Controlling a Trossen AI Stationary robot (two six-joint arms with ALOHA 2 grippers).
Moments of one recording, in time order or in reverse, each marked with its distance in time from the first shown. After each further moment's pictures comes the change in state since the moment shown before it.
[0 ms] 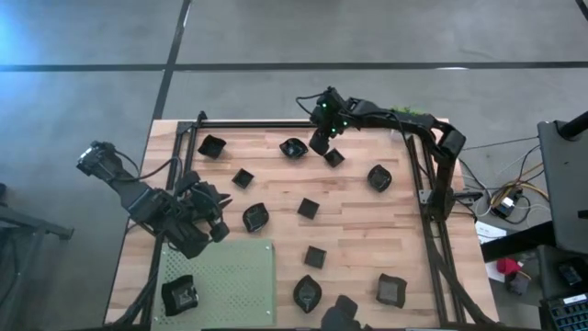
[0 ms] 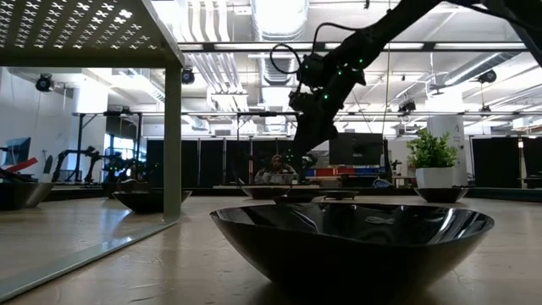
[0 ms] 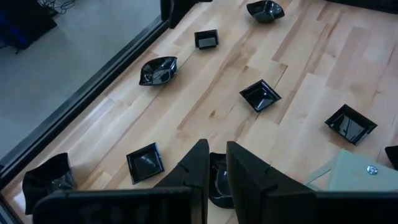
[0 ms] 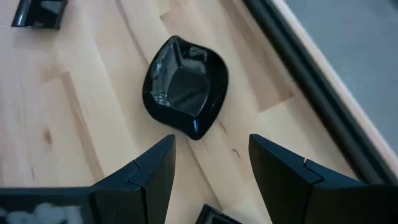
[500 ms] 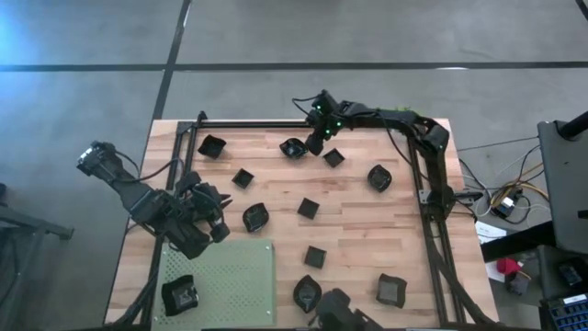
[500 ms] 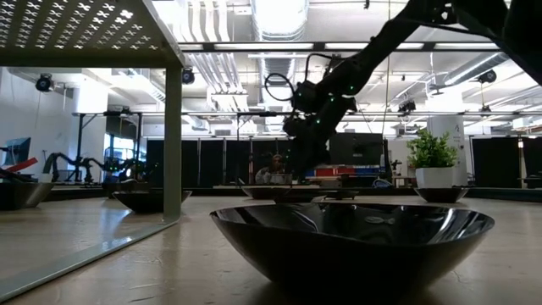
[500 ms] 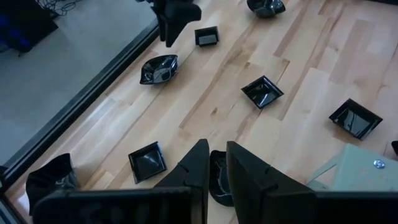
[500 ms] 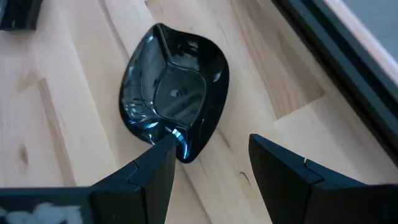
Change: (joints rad) left arm 0.000 0.000 -0.017 0.005 0.003 0.013; right arm -0.044 0.162 0.035 0.086 -0.099 0.046
